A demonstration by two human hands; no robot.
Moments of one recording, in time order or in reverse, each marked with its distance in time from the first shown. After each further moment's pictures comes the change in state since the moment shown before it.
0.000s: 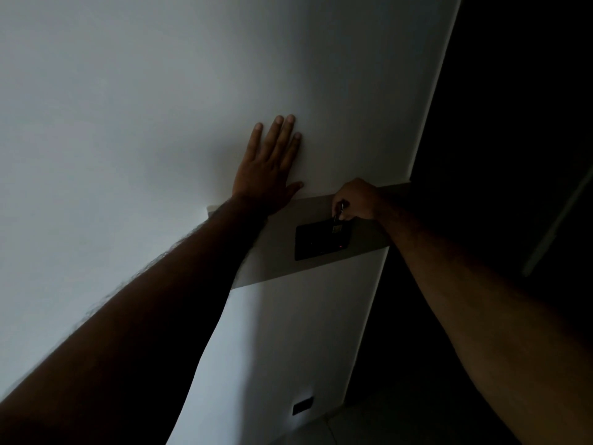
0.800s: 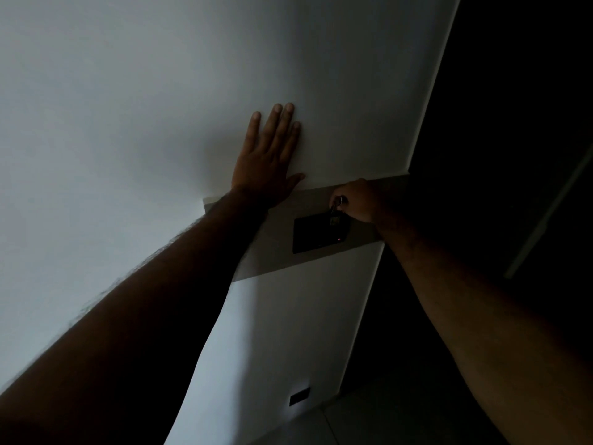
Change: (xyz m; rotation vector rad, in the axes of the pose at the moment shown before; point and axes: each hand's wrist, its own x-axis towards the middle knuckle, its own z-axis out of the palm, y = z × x) left_hand 0.001 0.002 0.004 -0.020 0.008 -0.007; right_hand -0.008 0.001 0.025 -0.022 0.228 0.019
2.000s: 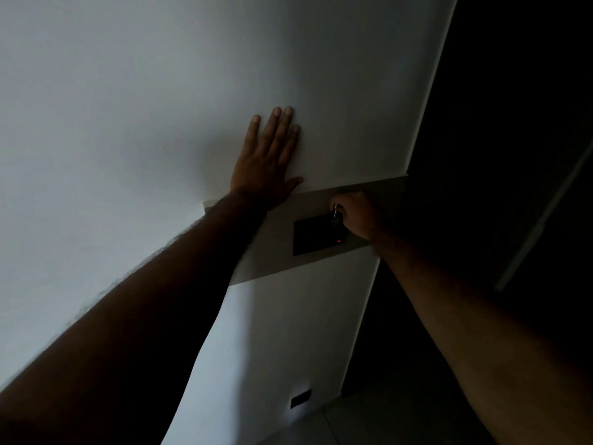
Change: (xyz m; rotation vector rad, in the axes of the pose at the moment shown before) left_hand 0.000 -0.003 0.001 -0.003 0.016 0.027; right_hand -0.008 0.004 0.029 -0.051 0.182 -0.025
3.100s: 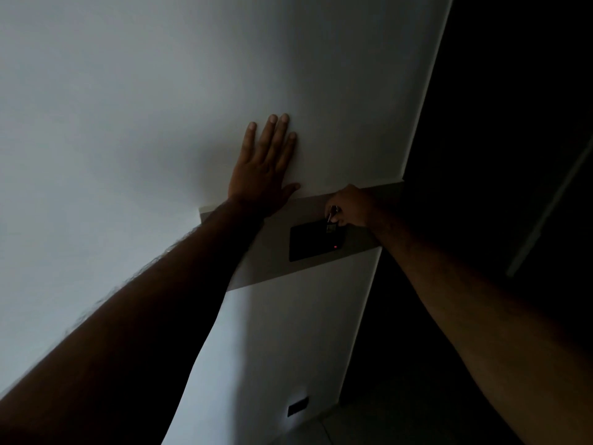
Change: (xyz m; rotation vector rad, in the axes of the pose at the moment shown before) left_hand 0.001 0.005 0.002 0.013 -0.016 -0.019; right_hand 0.024 0.006 -0.028 0.013 -0.406 -0.037
